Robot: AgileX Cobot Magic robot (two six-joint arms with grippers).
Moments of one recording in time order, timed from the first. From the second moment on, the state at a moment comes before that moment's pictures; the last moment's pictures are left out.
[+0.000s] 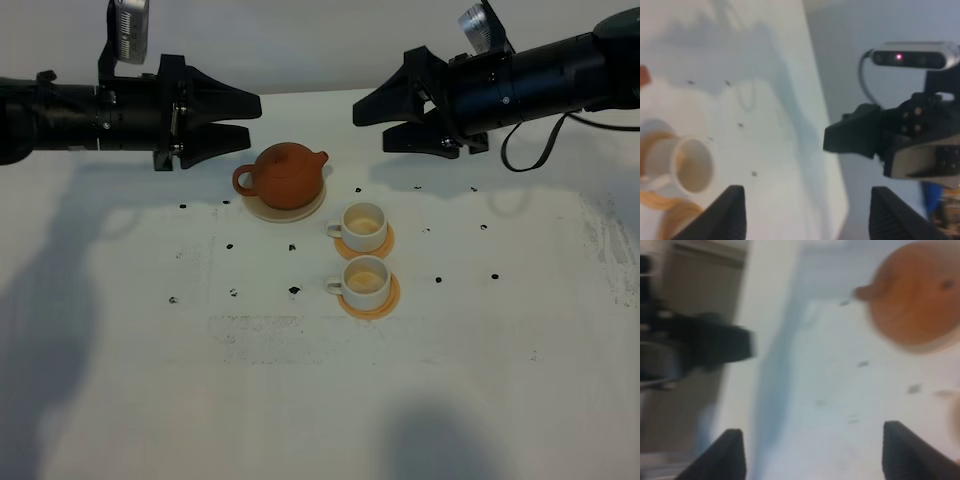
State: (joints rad) left arm 0.00 2.04 -1.38 -1.46 1.06 0.85; right arm 0.13 2.02 -1.49 1.27 1.01 -0.64
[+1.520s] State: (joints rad) left arm -0.04 1.83 -1.38 -0.59 0.65 0.81; right arm 0.13 1.63 -1.66 0.06 1.18 -0.12
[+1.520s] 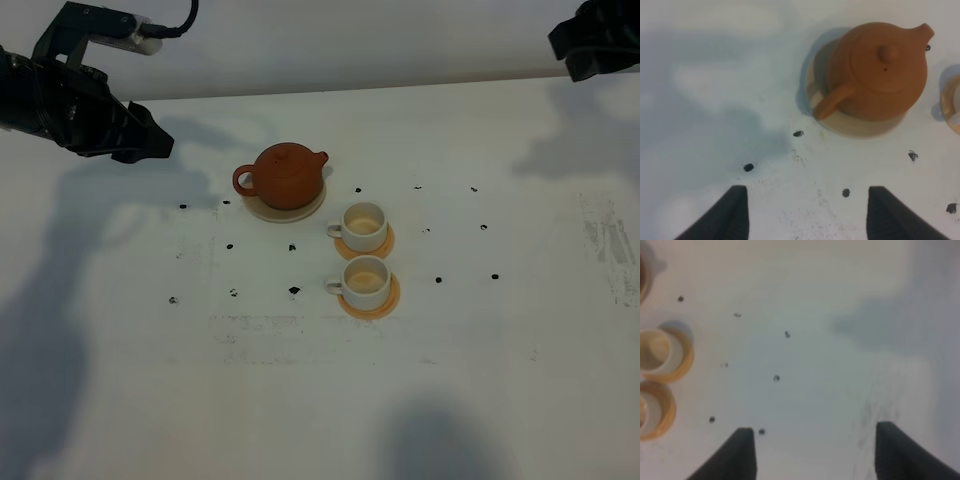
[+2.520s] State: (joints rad) left arm -0.06 1.83 -1.38 -0.51 0.62 0.81; right arm 0.13 0.69 -0.94 0.01 0.97 -0.08
